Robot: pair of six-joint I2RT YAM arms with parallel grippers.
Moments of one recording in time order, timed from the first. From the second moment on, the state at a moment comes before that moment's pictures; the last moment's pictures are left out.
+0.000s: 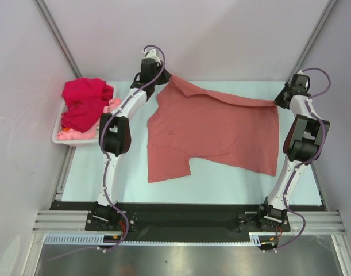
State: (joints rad) left arm -0.28 2.46 2.23 -0.04 0.12 -0.44; right arm -0.30 2.16 1.76 -0.31 -0.04 0.33
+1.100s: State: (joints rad) left arm -0.27 2.13 1.88 -0.43 0.24 -0.51; right arm -0.35 2.12 1.74 -0.64 -0.18 0.36
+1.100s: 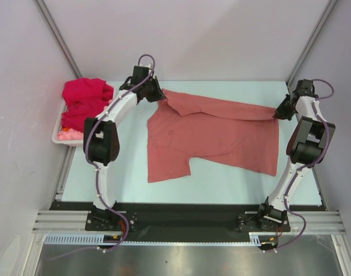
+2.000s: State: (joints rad) left arm -0.24 2.20 1.90 -0.55 0.24 -0.53; right arm -0.35 2.08 1.69 -0.69 -0.12 0.36
